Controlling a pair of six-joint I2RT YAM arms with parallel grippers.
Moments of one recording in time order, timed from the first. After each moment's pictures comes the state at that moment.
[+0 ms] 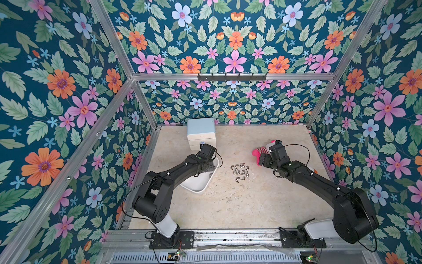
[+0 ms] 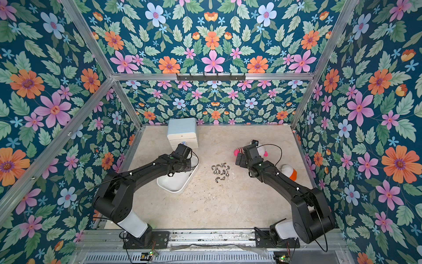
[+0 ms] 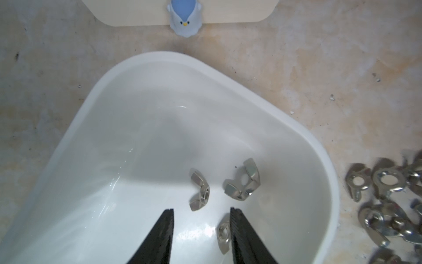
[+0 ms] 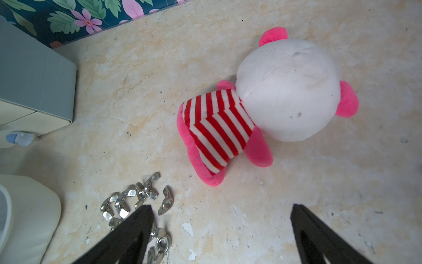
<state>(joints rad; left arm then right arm) -0.53 1.66 1.05 -0.48 -0.25 -0.50 0.45 1.41 0.87 -0.26 0.22 0.53</state>
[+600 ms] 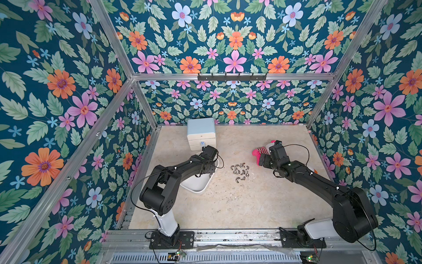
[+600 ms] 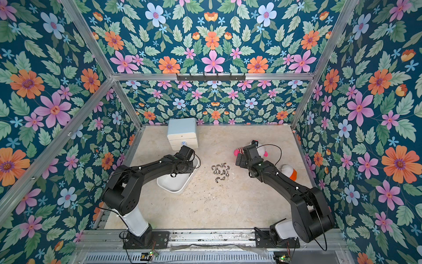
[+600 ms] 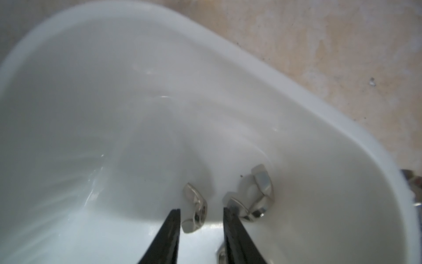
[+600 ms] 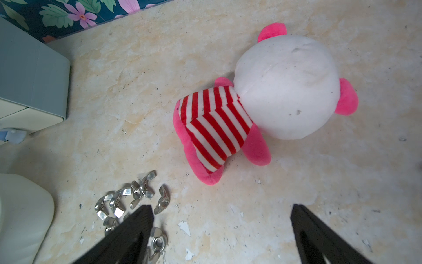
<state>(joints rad) -0.53 1.75 1.05 -0.44 -0.24 -0.49 0.45 1.42 0.87 -0.26 0.22 0.53</state>
